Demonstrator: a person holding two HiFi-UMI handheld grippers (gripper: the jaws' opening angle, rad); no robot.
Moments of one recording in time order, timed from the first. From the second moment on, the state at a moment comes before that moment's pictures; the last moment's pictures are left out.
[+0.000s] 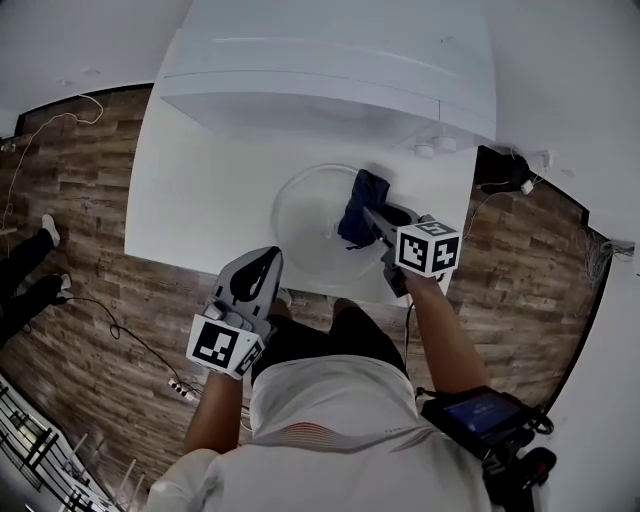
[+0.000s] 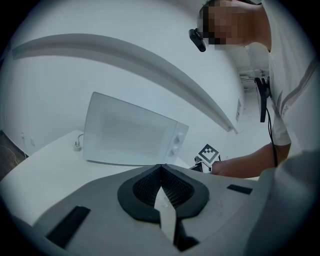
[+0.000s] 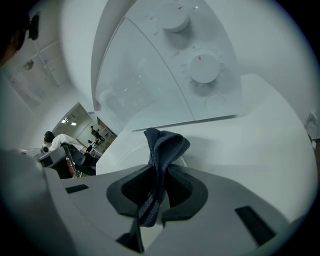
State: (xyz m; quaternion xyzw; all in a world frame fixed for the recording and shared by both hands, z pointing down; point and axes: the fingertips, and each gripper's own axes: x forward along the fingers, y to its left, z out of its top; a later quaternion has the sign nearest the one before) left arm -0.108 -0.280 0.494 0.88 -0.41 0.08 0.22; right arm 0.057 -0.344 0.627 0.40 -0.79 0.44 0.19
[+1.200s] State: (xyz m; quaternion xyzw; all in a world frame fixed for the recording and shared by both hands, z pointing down) left arm -0.088 -0.277 0.484 0.88 -0.41 0.06 0.22; right arm 0.060 -0.317 0.433 0.37 -0.90 0.24 0.02
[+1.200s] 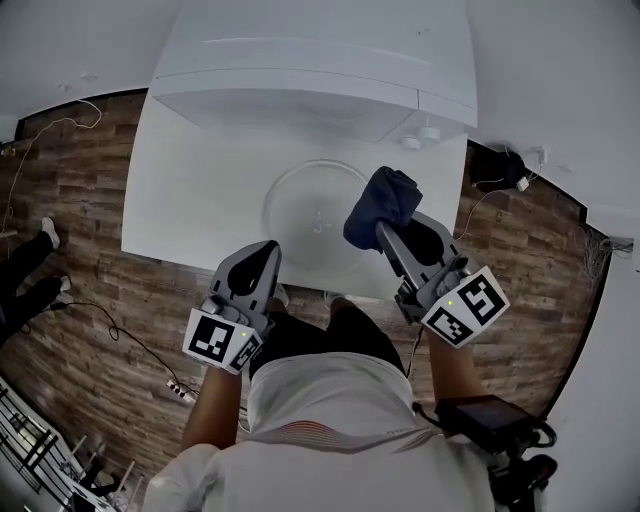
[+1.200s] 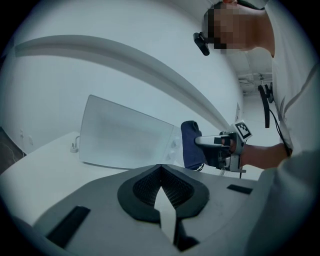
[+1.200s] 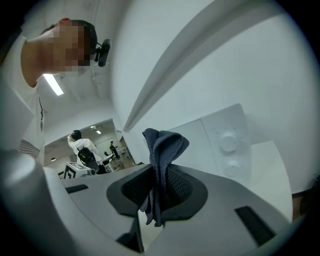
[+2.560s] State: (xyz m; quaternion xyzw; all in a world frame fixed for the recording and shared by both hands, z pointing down) left arm -0.231 -0.237 0.508 0.84 -0.49 0.05 0.24; right arm -0.114 -0.268 0.635 0.27 -0.81 0.45 0.24
